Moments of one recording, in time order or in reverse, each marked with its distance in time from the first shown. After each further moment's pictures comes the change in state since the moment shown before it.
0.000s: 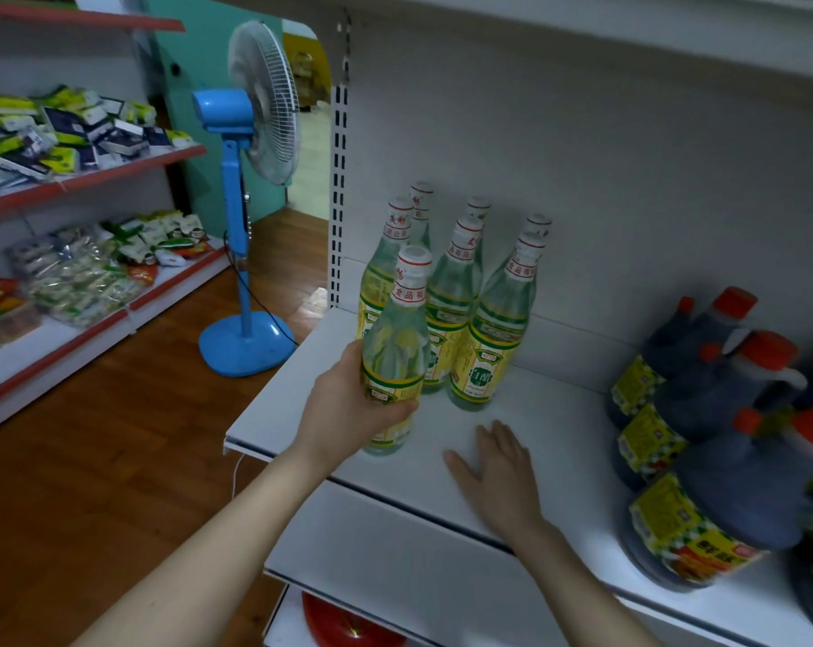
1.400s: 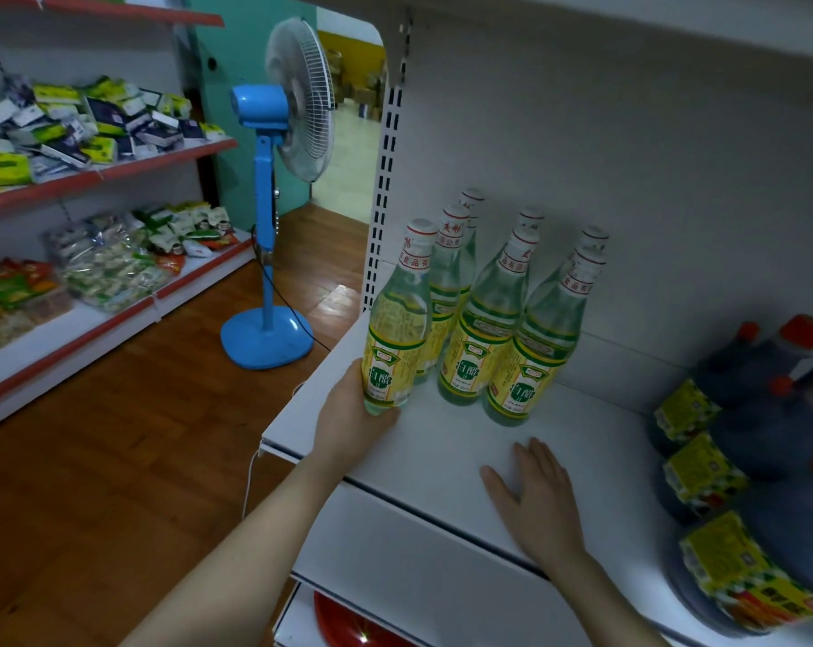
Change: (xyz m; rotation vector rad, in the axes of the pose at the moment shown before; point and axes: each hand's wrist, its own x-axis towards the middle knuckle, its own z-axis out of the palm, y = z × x) left_hand 0.022 -0.068 0.001 0.076 0.037 -0.164; right_hand -0.002 -0.006 0.001 0.004 0.051 0.004
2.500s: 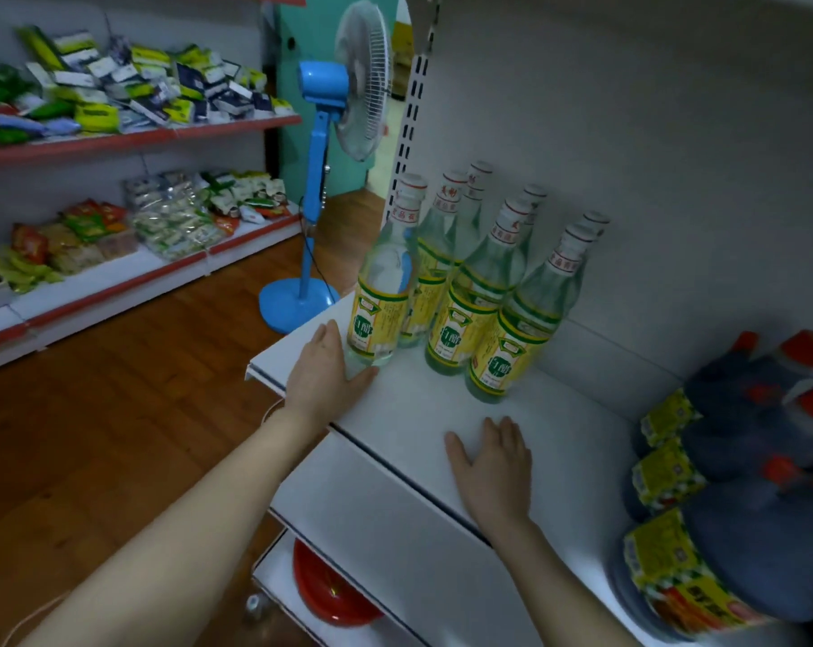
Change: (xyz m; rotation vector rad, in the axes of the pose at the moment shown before) left_hand -0.024 0.007 0.010 0.367 0.128 -0.124; right_hand 0.007 0.009 0.004 -0.019 0.000 -0.054
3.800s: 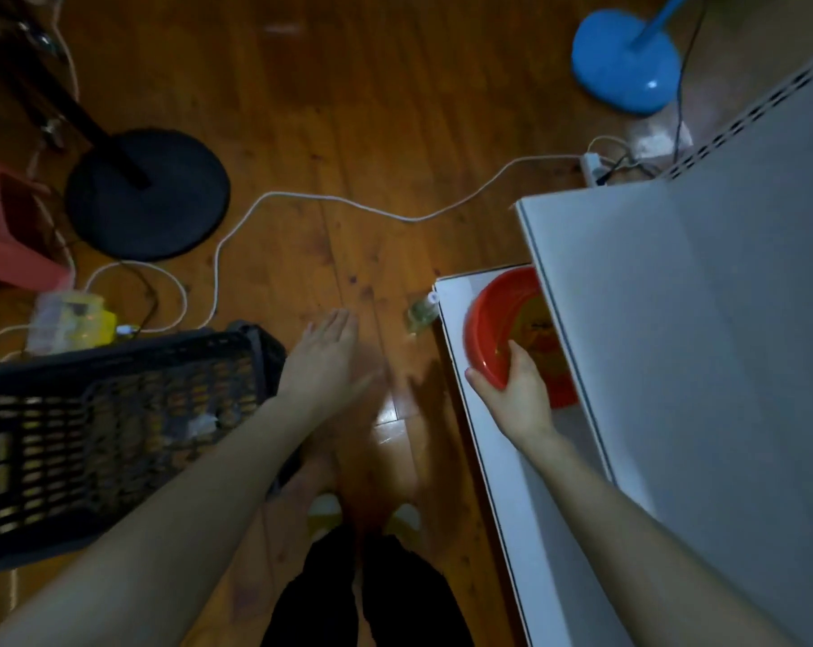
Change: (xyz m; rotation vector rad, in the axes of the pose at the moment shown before) left_hand -0.365 -0.299 0.203 0.343 -0.246 -0.596; right_hand -0.141 0.059 0.352 0.095 -0.752 -0.487
